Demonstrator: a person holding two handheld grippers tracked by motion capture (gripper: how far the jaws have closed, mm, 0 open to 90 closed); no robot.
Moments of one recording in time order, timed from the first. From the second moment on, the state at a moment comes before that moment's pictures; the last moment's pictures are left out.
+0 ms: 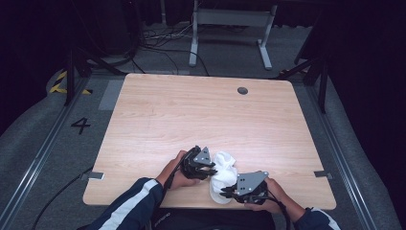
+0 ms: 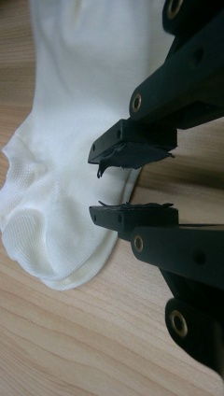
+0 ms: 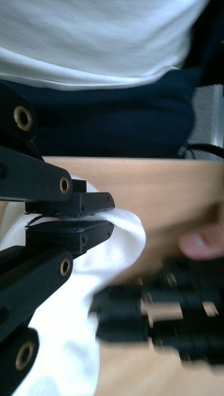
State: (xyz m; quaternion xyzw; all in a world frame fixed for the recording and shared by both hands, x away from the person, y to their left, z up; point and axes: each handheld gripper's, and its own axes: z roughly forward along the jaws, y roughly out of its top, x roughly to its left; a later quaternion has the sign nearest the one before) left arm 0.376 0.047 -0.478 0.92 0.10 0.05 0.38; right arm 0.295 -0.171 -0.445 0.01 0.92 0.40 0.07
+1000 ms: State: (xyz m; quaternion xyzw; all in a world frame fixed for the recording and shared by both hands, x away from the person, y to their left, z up) left arm 0.377 0.049 -0.478 0.92 0.10 0.05 0.38; right arm 0.284 -0.164 -0.473 -0.01 0.93 0.37 0.08
